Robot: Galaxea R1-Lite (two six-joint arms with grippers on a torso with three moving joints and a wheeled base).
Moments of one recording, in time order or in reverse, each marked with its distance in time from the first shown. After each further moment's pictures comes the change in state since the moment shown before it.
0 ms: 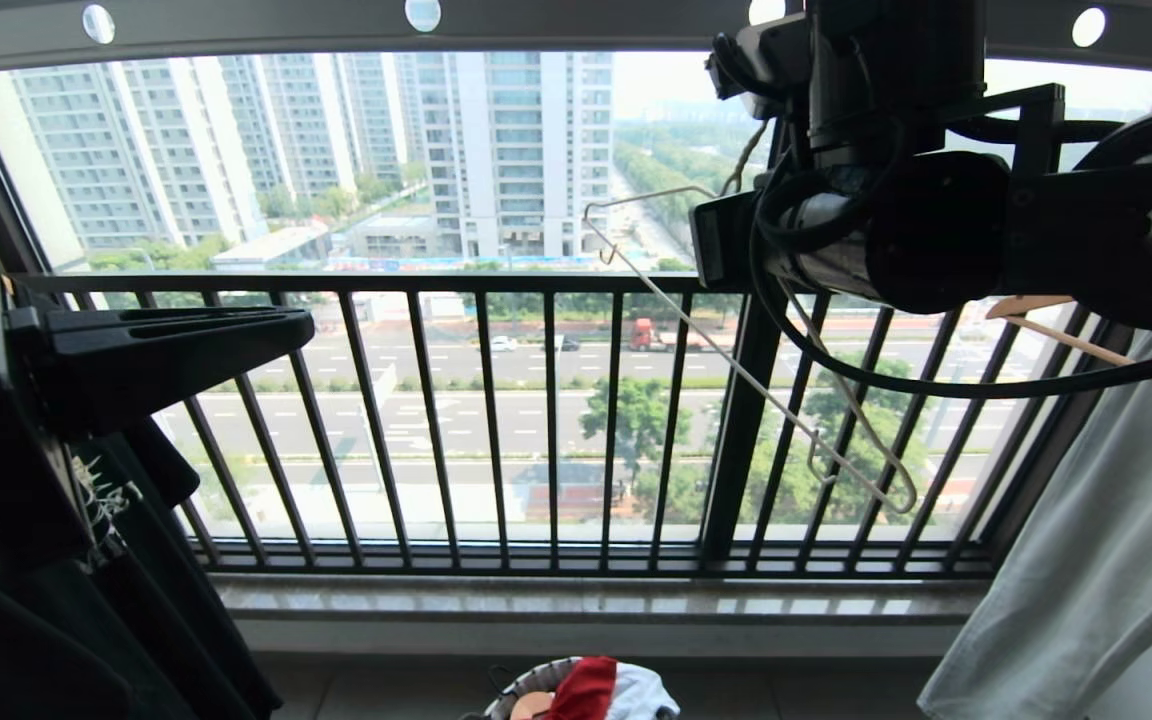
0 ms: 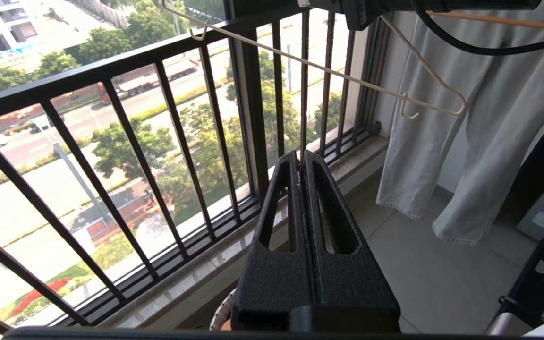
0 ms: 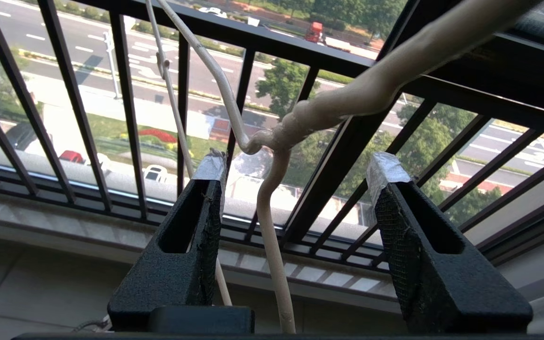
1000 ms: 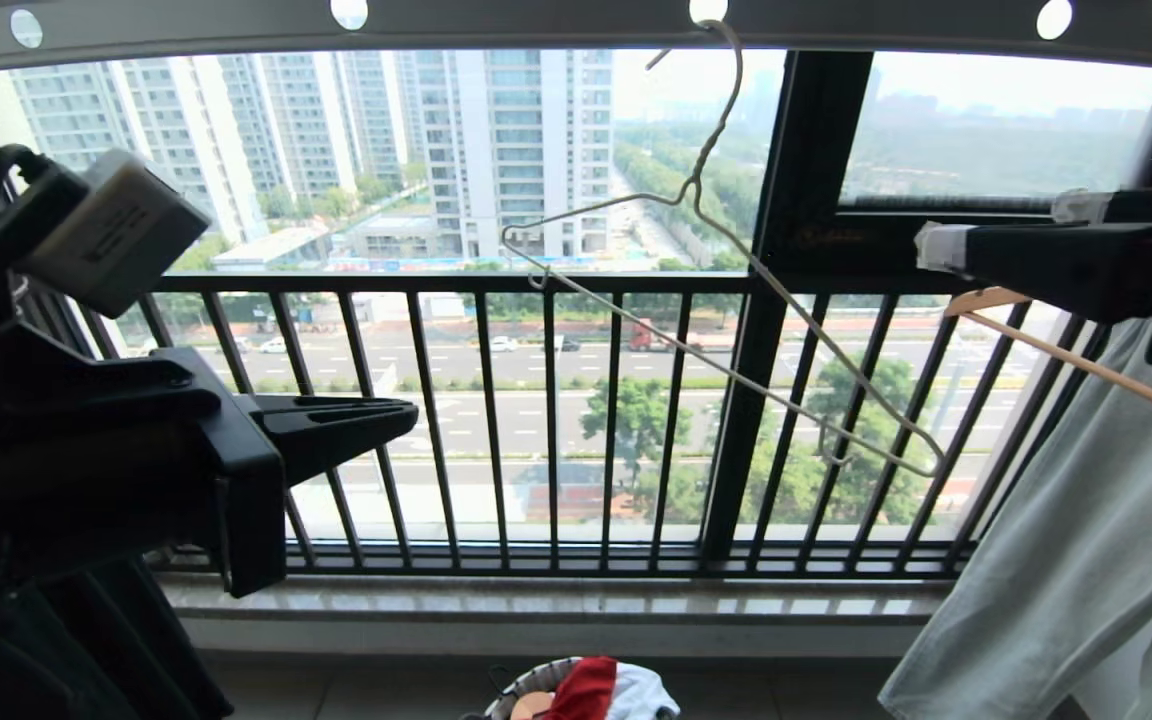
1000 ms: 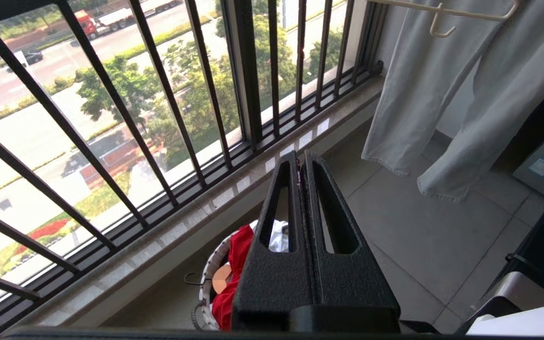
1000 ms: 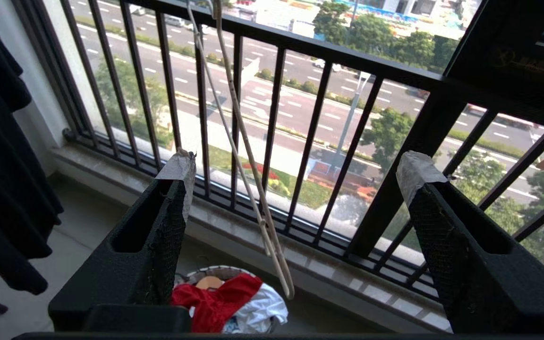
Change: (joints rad) left arm -0.006 0.147 0.044 0.000 0.000 -0.001; right arm 0.090 -0.649 0.535 -0.007 0.251 0.039
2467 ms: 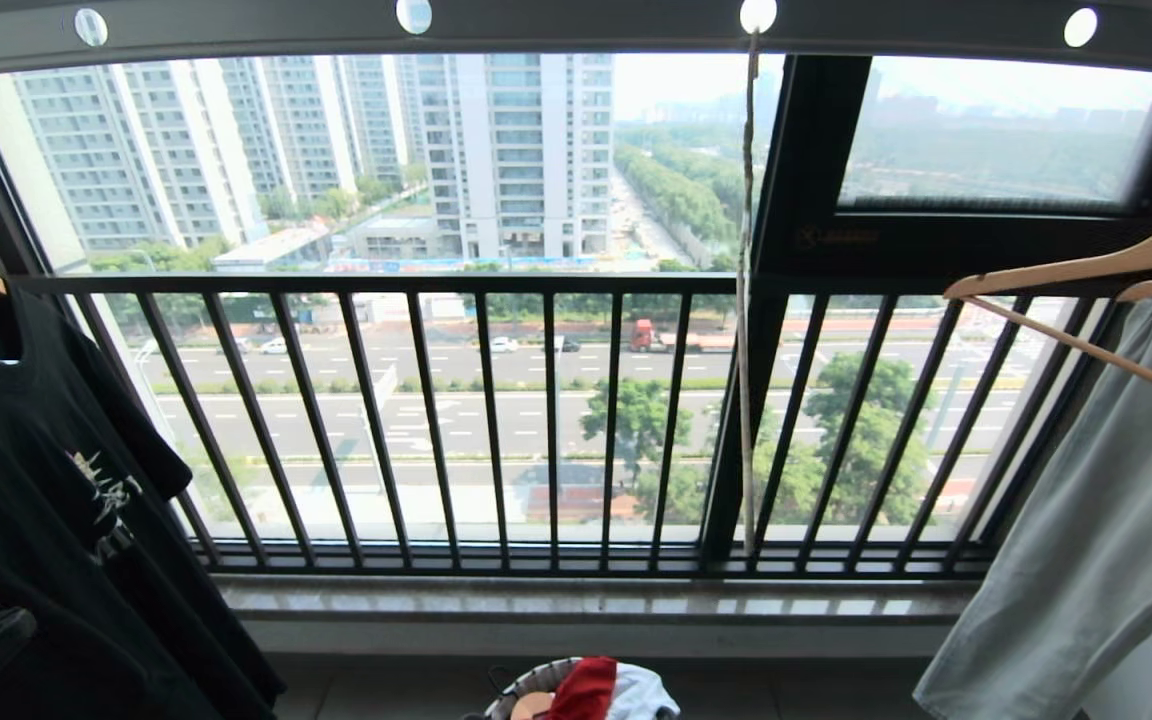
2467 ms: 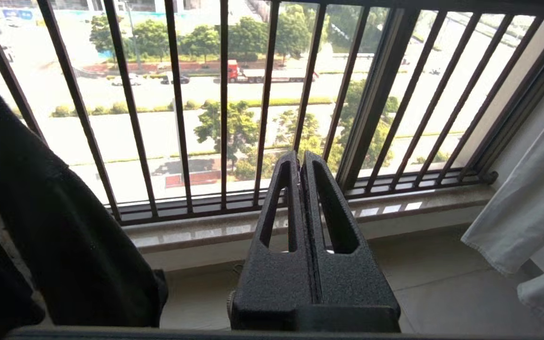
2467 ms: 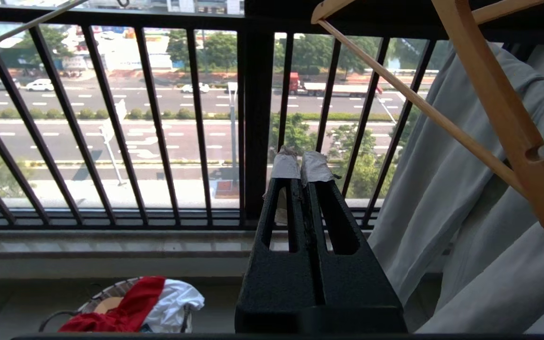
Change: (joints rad) left arm 0.425 -0.707 0.555 -0.066 0.061 -0.164; right arm -0.537 -0.681 0.602 -0.015 0.097 -0.004
